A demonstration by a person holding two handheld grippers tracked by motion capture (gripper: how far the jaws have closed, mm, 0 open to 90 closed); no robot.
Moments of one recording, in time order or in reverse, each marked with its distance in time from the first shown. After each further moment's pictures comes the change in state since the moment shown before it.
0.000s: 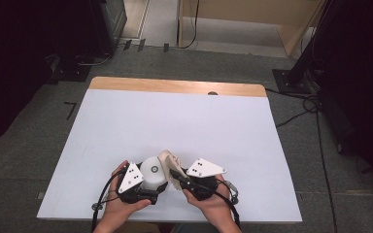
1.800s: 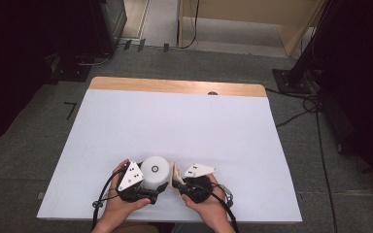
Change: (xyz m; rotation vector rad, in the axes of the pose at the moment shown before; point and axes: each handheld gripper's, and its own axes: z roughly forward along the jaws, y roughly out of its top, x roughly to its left) left arm 0.004 0.000 0.002 0.004 -0.031 -0.001; right arm -0.010 -0.041 0.031 0.186 0.032 0.126
